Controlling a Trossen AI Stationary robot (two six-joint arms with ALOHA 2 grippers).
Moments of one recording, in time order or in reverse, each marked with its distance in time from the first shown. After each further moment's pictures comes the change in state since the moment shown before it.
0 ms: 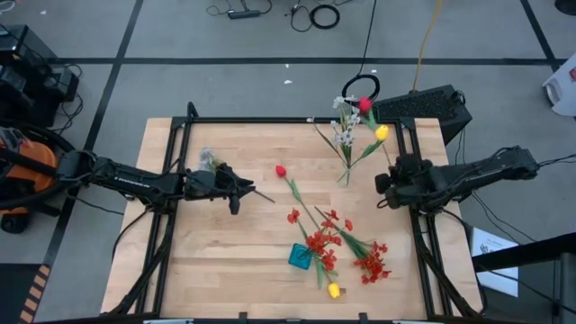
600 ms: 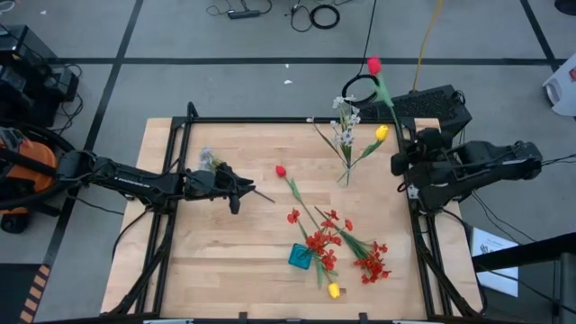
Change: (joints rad) left arm 0.000 0.000 0.000 0.000 -0.013 0.001; right arm 0.000 0.015 0.499 -0.207 0.160 -0.297
